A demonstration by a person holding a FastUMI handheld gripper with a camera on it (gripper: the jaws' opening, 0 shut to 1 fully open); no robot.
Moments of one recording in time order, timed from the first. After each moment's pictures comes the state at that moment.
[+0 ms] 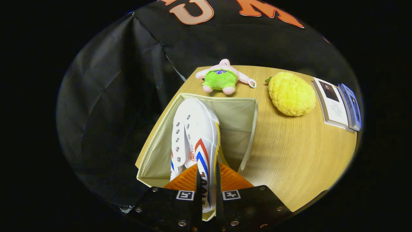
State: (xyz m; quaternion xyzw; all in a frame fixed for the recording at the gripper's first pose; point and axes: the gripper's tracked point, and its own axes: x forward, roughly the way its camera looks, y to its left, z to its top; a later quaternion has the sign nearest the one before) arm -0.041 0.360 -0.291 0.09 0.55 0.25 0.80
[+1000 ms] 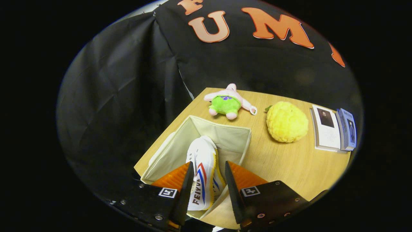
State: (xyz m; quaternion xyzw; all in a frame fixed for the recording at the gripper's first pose) arm -0.004 0.329 -0.237 0.06 0.41 0.28 0.86
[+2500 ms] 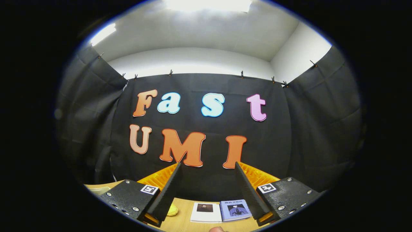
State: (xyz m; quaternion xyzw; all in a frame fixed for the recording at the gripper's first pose) arm 0.020 -0.073 0.065 0.00 -0.08 -0.03 1.00
